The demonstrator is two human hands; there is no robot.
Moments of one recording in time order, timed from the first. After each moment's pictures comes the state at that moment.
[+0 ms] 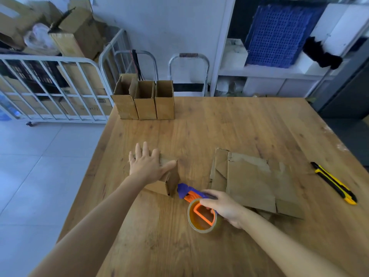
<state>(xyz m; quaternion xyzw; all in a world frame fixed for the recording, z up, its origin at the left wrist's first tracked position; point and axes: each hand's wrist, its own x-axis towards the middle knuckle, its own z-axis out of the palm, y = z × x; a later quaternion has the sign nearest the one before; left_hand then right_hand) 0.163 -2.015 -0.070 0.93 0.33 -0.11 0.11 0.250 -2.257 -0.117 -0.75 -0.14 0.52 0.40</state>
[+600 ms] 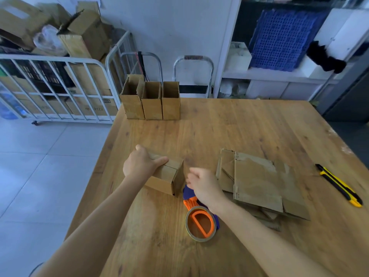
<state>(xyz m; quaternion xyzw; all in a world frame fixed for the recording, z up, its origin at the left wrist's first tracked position) 0.145 -2.003 -0.059 0.84 0.50 0.04 0.20 0.201 -2.185 -0.044 -0.81 -0.23 0.31 0.43</state>
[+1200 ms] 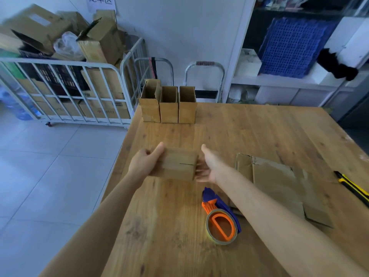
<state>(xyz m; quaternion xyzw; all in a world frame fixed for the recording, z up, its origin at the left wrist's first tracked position) 0.097 -1.960 -0.048 0.73 0.46 0.11 0.49 0.230 -2.107 -0.034 -0.68 0.08 0.48 0.55</state>
